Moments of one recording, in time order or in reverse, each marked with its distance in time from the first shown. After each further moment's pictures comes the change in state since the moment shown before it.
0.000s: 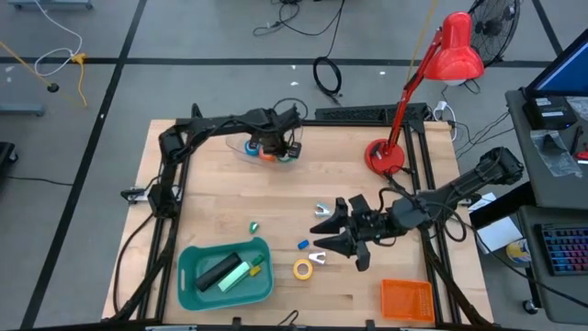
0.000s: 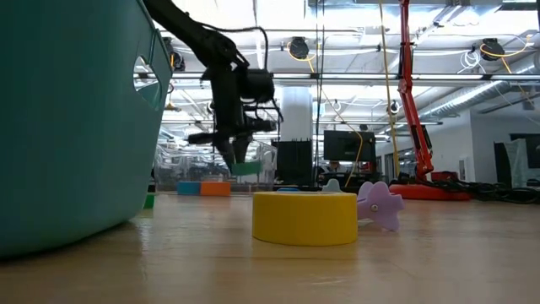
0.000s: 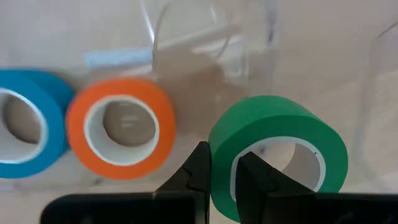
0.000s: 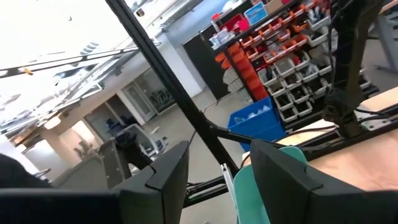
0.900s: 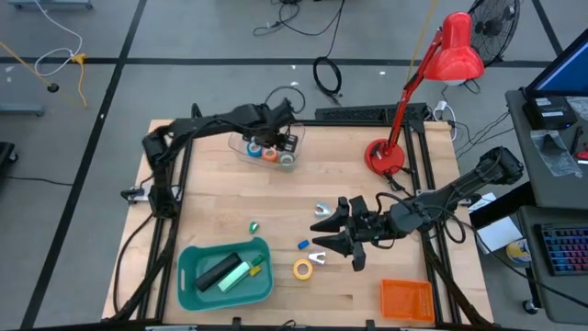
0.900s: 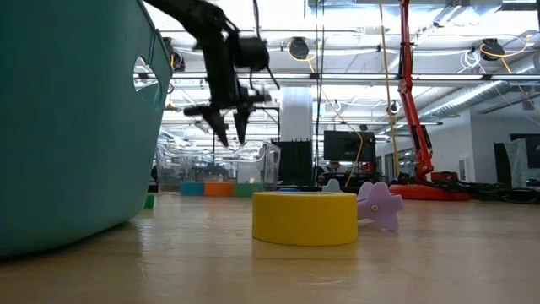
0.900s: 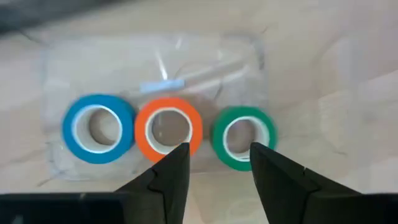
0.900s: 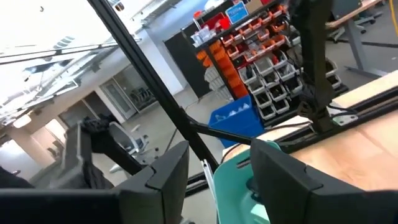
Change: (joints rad) left arm -0.040 -0.148 0.000 -0.049 -0.154 0.001; right arm 0.019 0.001 -0.001 -0.056 0.081 -0.013
